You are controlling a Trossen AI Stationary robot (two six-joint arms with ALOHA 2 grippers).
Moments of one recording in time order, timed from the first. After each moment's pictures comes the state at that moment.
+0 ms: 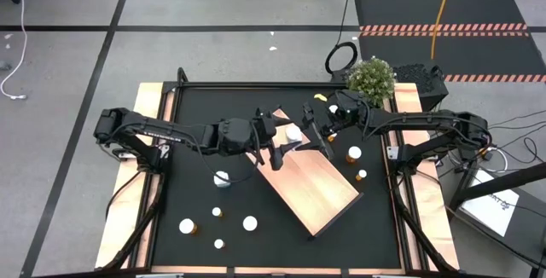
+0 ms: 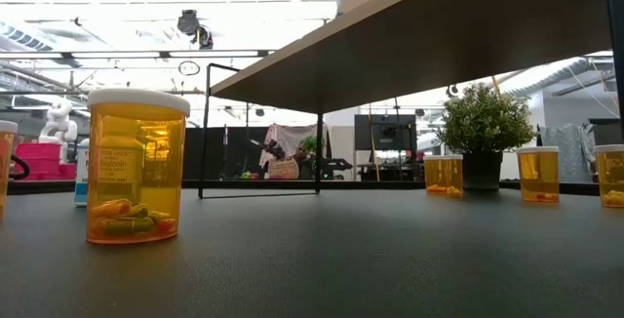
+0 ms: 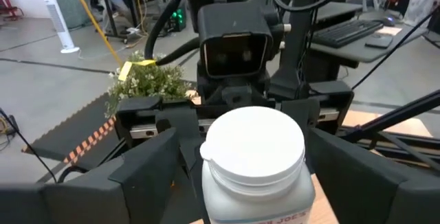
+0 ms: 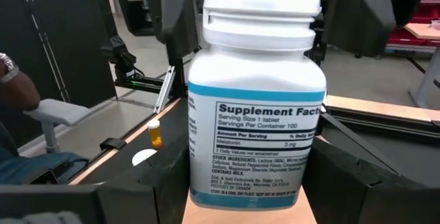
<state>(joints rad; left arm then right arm) -0.09 1.57 1.24 0.18 -0.35 -0.02 -0.30 1.31 0.74 0.44 -0.71 -0.07</state>
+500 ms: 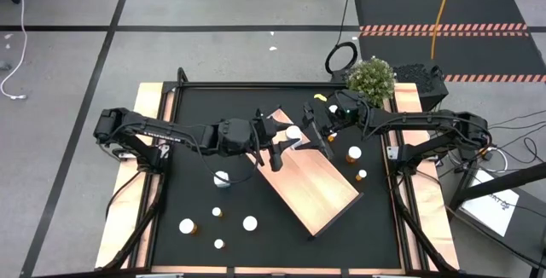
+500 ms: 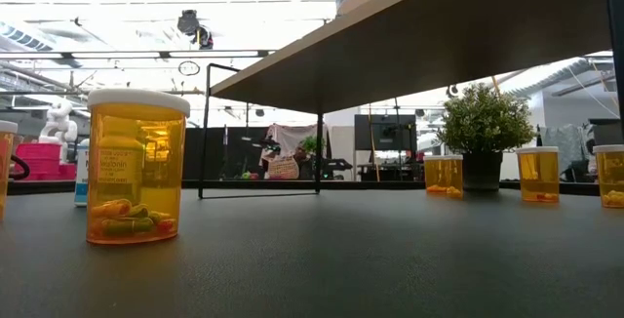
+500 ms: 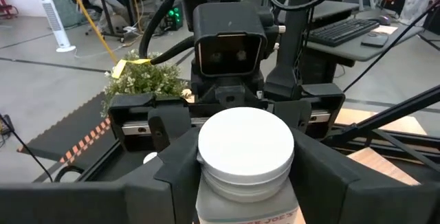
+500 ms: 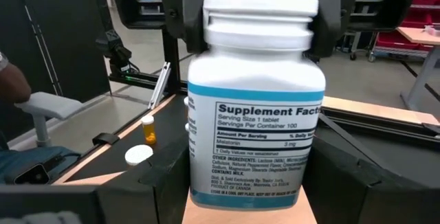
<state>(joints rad) -0.09 1.57 1.24 0.17 -0.34 -0.03 -0.30 1.31 0.74 0.44 -0.70 -0.10</state>
